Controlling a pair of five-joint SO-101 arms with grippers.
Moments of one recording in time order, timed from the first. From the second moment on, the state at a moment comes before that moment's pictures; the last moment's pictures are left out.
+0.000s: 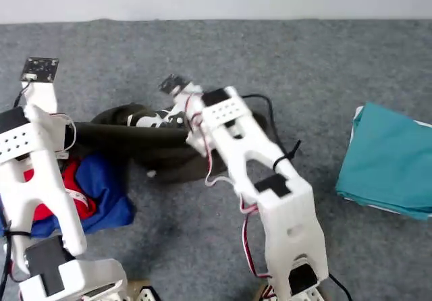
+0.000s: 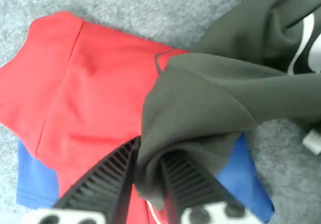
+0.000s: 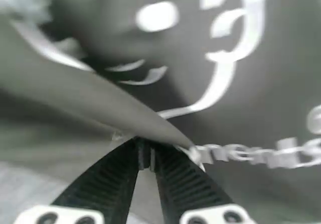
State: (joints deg) left arm -28.7 -5.2 12.6 79.0 -15.3; right arm -28.1 39.1 -24.2 72.6 22.7
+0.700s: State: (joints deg) left arm -28.7 -5.2 12.6 79.1 -15.3; right arm -40.6 46.2 -54.9 100.5 16.0
